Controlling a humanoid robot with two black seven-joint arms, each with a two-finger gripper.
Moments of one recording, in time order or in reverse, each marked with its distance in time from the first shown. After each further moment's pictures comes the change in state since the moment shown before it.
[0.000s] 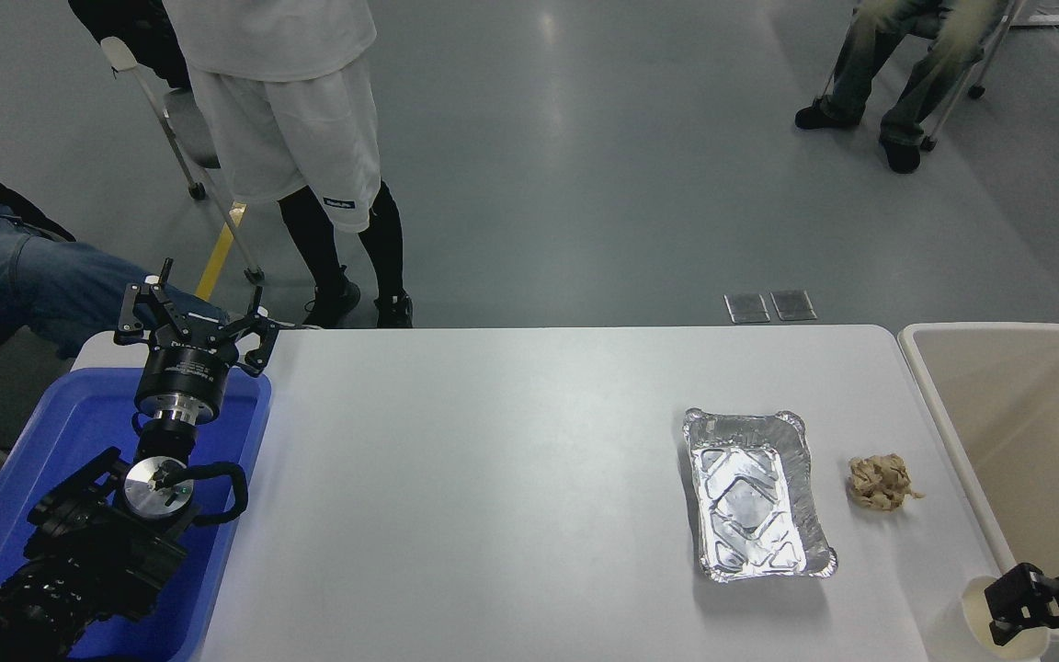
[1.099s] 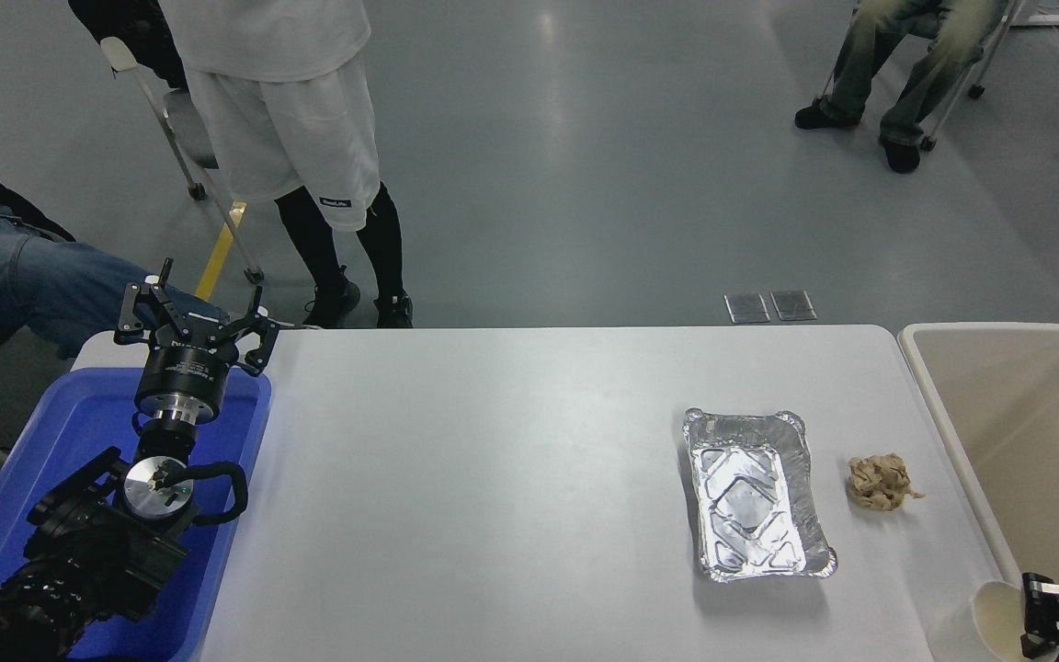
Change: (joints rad) left arm 0.000 0.000 0.000 0.000 0.000 -0.001 0.000; right arm -0.016 -0.034 -0.044 0.011 0.195 -0.041 -0.008
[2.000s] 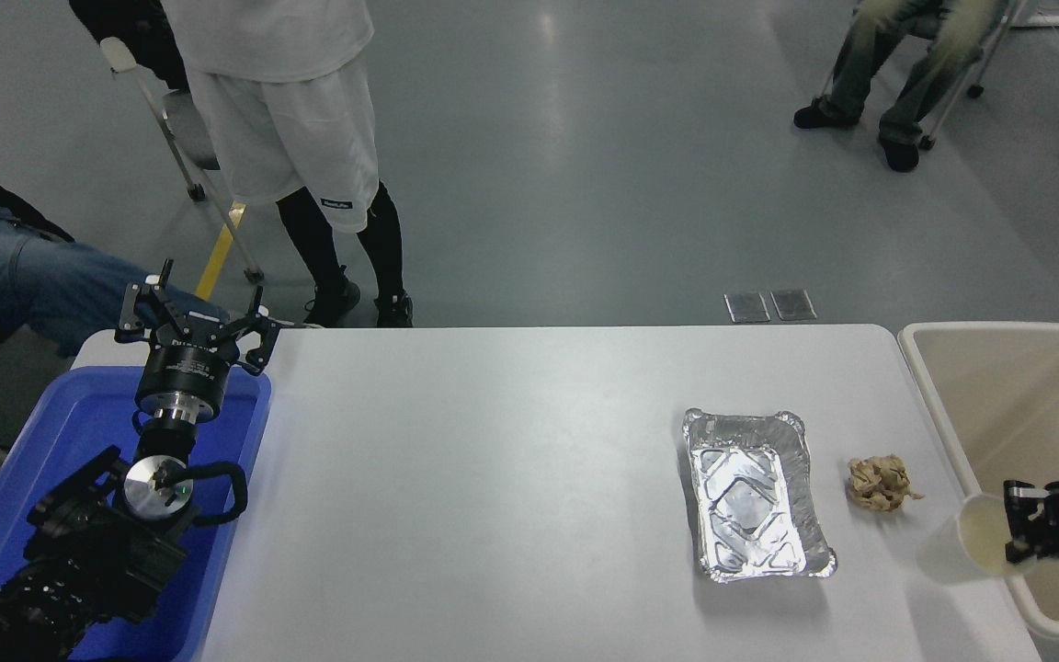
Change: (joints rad) left arm 0.000 0.000 0.000 0.000 0.002 -0.001 0.000; right arm 0.333 0.042 -0.012 0.005 0.023 0.088 -0.157
